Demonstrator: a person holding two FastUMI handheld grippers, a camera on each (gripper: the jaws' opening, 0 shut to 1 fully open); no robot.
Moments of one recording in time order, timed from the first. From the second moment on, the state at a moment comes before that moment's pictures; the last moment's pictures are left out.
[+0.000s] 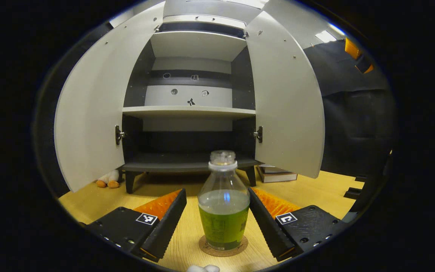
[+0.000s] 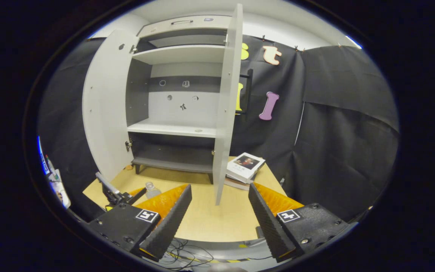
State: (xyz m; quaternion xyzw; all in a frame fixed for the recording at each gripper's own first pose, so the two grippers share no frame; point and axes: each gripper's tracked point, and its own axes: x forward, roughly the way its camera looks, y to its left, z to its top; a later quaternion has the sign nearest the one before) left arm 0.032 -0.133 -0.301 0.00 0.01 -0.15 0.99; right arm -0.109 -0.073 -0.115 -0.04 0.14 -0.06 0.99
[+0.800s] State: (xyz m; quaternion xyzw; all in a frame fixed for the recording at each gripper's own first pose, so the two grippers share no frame) left arm -0.023 -0.053 -0.072 -0.02 -0.01 -0.09 1.00; right arm -0.098 -0.054 -0.058 -0.02 0.05 -0.05 1.00
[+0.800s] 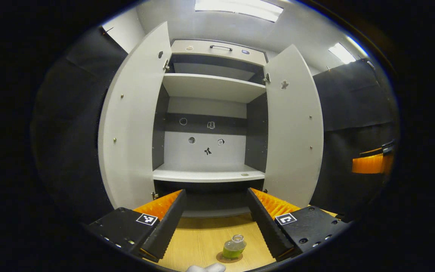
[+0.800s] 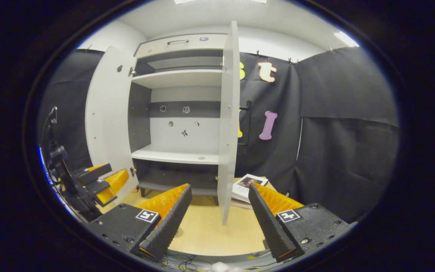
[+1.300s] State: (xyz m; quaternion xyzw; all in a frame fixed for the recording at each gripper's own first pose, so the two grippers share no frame) left arm -0.088 0.039 -0.072 0.01 0.04 0.01 1.00; right arm -0.067 -0.077 -0.050 0.02 0.04 -0.04 1.00
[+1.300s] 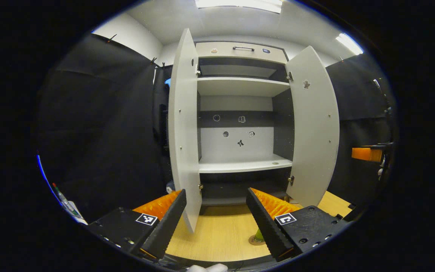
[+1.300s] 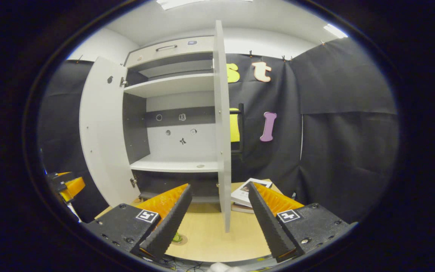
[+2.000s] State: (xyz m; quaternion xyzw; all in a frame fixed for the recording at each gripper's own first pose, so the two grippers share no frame) left arm -0.092 0.019 -0.056 -0.01 0.05 0.08 1.00; right arm 0.026 -0.205 0.043 -0.01 0.00 -0.06 1.00
